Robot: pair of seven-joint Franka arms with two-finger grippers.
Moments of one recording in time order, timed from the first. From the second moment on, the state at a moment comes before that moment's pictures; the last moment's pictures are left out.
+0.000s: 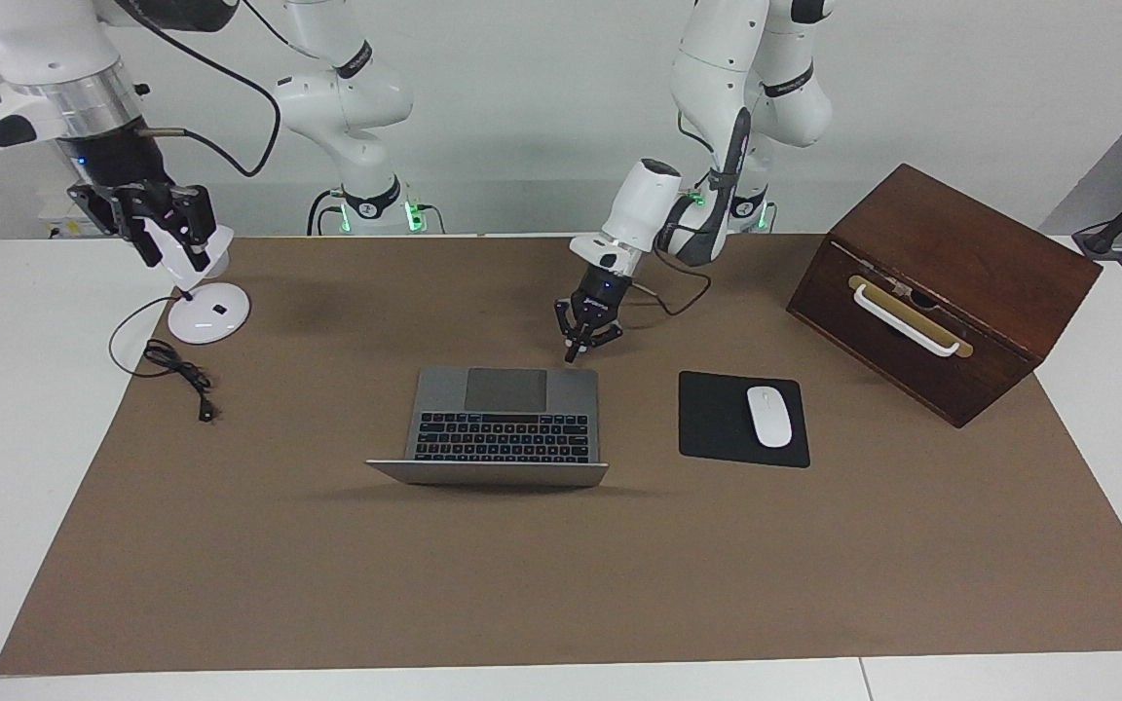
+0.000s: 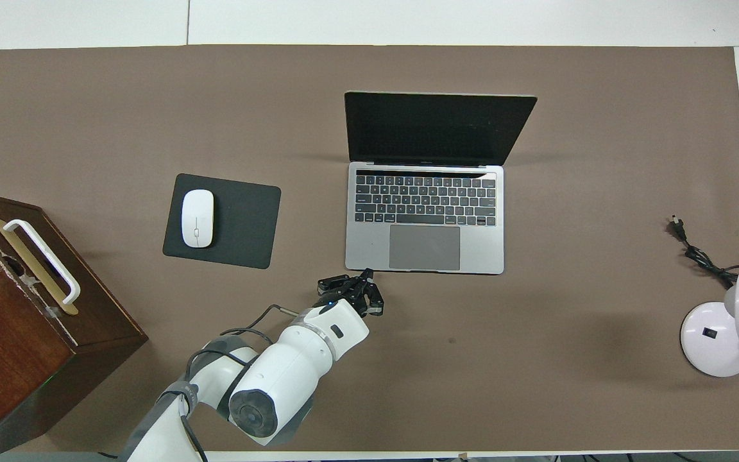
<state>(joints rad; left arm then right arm) -0.82 0.22 0.00 -2.54 -0.11 3.49 -0.41 0.16 -0.06 -0.26 -1.61 0.00 1.70 0.08</state>
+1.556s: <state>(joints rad) -0.79 0.24 0.01 -2.53 -0.11 3.49 -0.41 0.08 0.43 -0.25 -1.30 0.08 2.13 -0.07</state>
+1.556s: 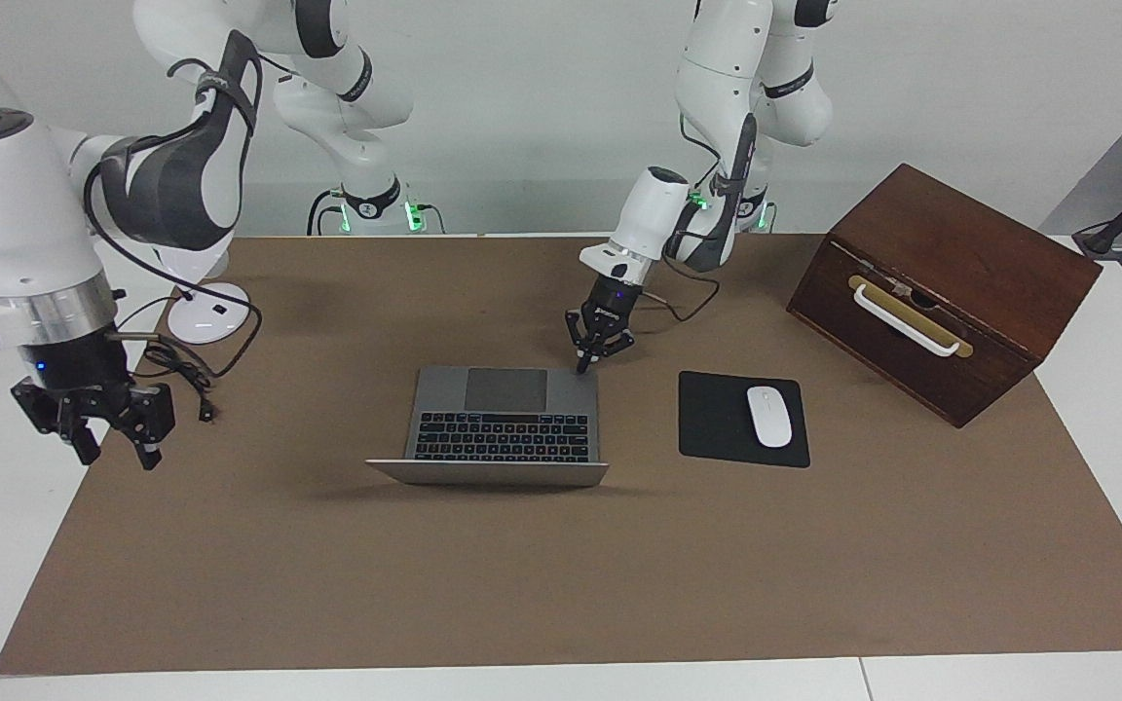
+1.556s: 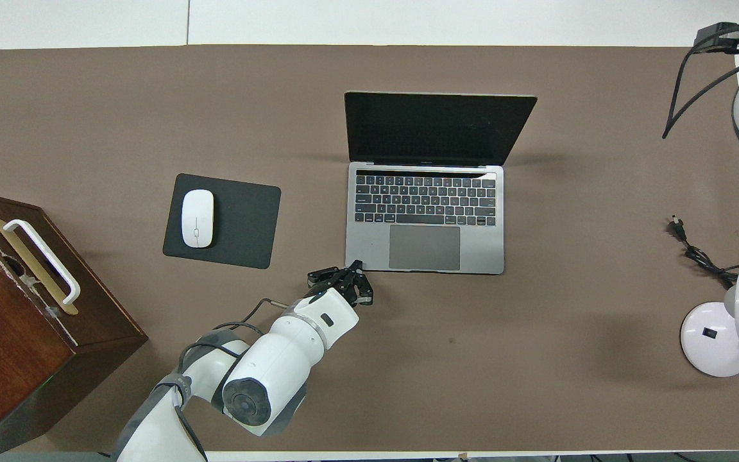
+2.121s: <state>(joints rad) -0.79 0.25 0.01 -2.53 -0.11 3.49 -0.41 0.05 0.62 -0.16 -1.16 0.09 2.28 -0.04</state>
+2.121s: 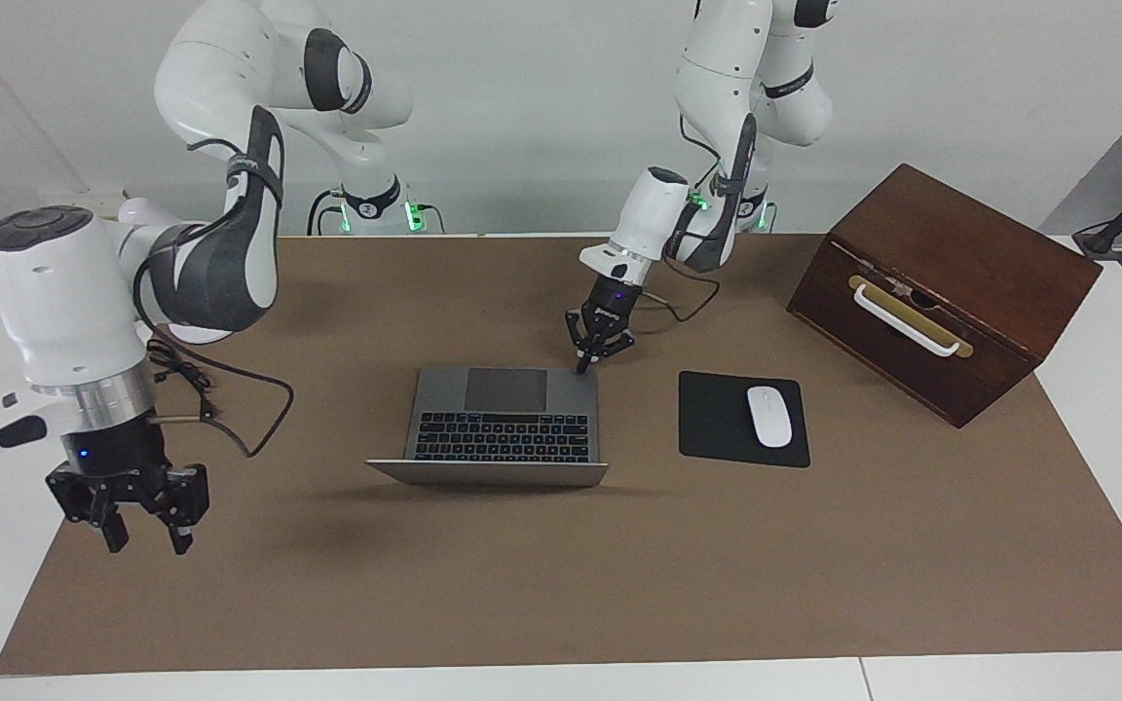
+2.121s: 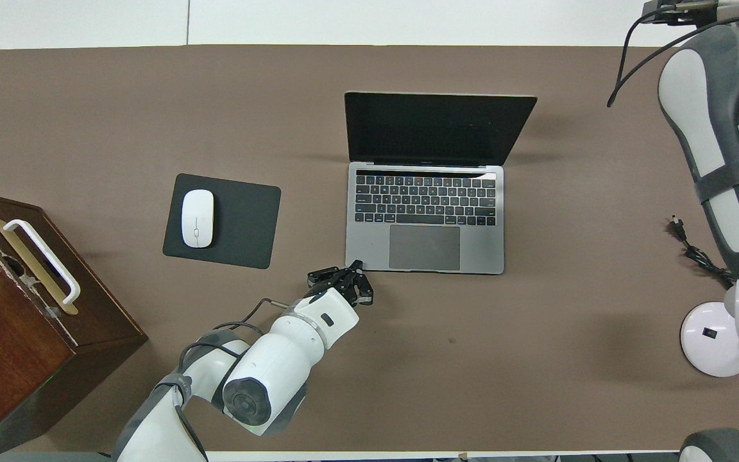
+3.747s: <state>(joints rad) -0.79 0.25 0.01 -2.52 -0.11 3.50 -0.41 0.34 0.69 -0.15 -1.13 0.08 2.38 0.35</state>
